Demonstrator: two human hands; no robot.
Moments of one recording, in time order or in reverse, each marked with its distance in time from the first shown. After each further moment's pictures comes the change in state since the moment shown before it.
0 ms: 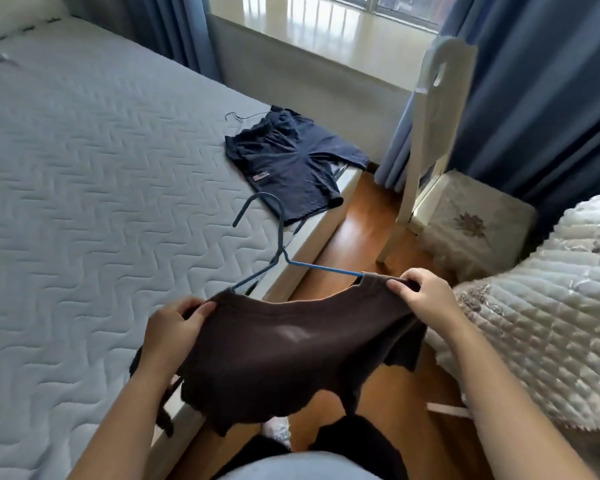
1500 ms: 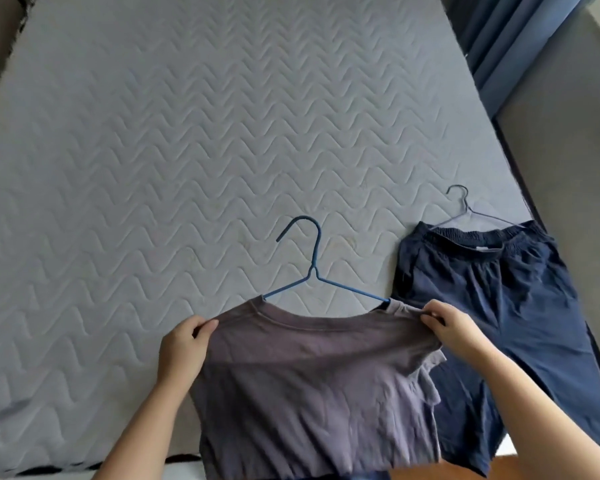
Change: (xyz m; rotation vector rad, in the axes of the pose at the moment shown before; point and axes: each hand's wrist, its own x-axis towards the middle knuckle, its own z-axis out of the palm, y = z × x) left_hand 0.360 -0.040 0.001 -0.010 0.584 -0.803; right_hand 0.587 -0.265 0.223 -0.412 -0.821 -0.552
